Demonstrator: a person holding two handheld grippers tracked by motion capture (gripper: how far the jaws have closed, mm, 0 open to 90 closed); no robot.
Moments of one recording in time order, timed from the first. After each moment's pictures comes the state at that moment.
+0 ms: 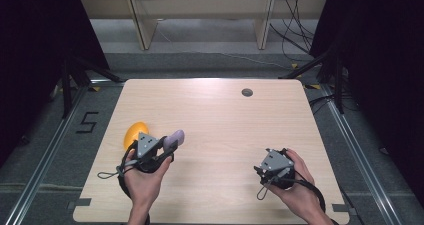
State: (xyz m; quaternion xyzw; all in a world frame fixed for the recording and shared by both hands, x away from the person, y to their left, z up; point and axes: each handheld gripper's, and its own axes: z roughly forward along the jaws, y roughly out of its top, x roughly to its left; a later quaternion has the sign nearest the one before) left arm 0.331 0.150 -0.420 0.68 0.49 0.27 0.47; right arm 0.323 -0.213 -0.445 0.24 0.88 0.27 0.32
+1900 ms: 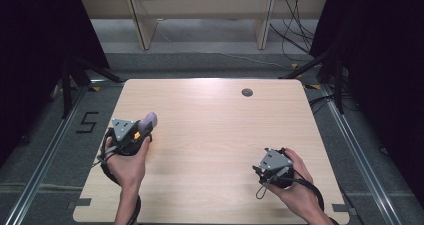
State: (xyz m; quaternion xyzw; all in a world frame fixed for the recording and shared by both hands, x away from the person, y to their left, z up) left arm 0.363 0.197 -0.407 0.60 0.56 0.35 0.45; right arm 0.325 -0.210 -0.445 0.24 0.87 0.28 0.31
